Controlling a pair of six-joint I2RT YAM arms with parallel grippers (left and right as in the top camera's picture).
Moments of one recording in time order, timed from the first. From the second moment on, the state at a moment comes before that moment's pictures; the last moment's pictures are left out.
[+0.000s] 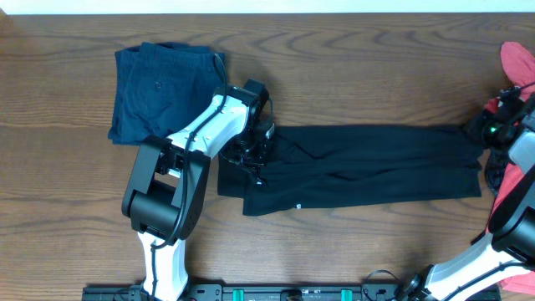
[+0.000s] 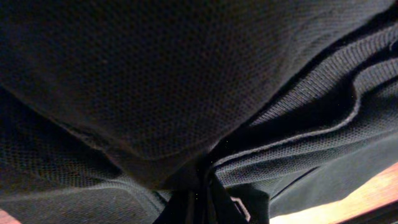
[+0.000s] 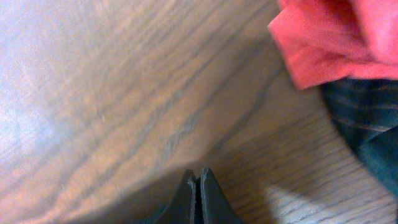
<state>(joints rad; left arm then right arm) -0.42 2.06 1.42 -1.11 0.28 -0.09 -0.58 1.93 1.13 -0.20 -0.38 0.12</state>
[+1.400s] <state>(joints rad) -0.41 1.75 1.75 -1.31 0.25 -0.09 -0.74 1.91 1.13 -0.61 -0.49 -0.20</state>
